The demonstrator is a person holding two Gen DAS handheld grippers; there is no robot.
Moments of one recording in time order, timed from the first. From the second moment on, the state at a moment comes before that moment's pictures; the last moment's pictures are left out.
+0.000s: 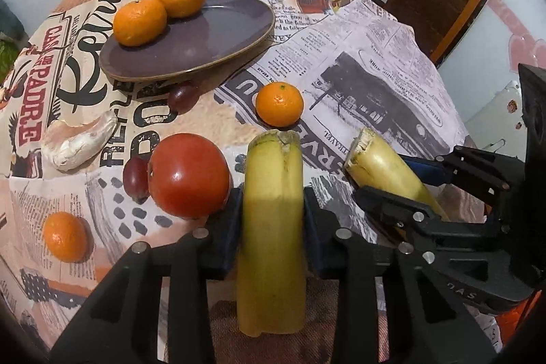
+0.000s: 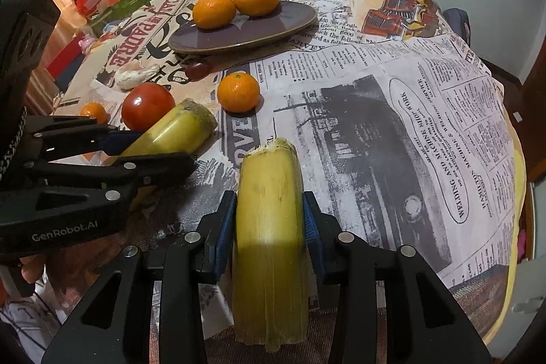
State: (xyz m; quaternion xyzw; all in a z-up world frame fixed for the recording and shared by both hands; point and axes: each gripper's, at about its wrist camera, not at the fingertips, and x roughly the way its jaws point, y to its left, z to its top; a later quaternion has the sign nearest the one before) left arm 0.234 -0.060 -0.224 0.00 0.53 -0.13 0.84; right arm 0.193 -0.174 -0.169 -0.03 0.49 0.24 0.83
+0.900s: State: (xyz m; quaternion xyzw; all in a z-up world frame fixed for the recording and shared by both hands) left arm 0.214 -0.003 -0.105 -0.03 0.37 -0.09 0.92; right arm 0.202 -0.149 -0.068 -0.04 0.36 0.26 0.89
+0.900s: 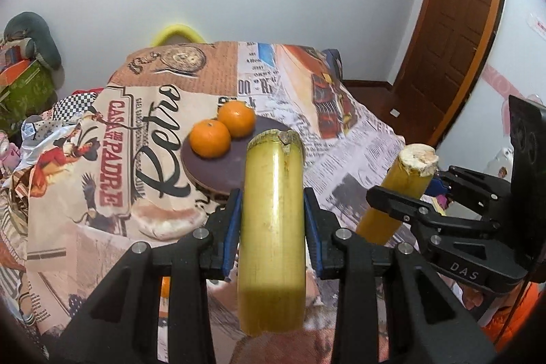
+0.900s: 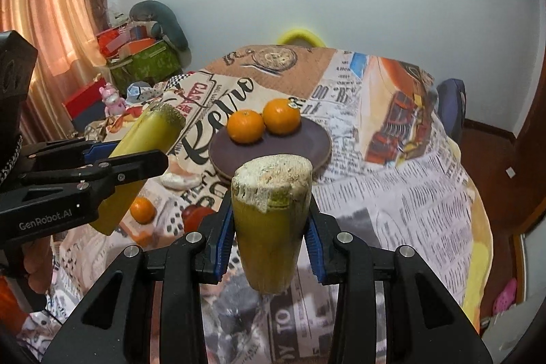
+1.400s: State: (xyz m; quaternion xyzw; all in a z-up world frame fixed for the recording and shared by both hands) left arm 0.270 0.020 -0.113 -0.04 0.37 -0.06 0.93; right arm 0.245 -0.128 -0.068 -0.04 0.36 0.27 0.89
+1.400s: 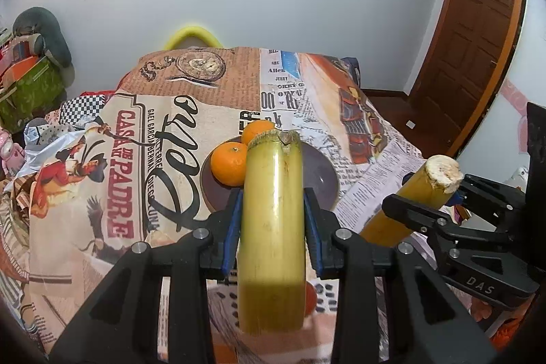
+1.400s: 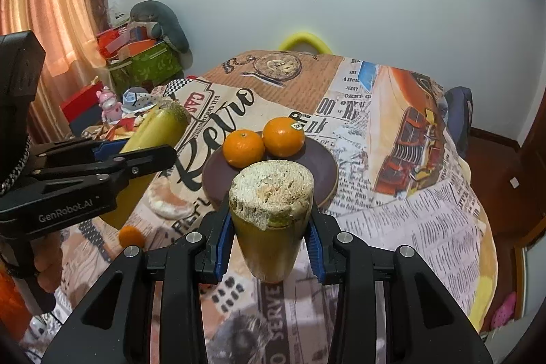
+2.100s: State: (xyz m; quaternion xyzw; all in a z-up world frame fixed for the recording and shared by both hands) left arm 0.352 0.014 -0.159 -0.04 0.40 -0.06 0.91; right arm 0.310 -0.108 -0.098 -0.06 0.39 0.28 0.88
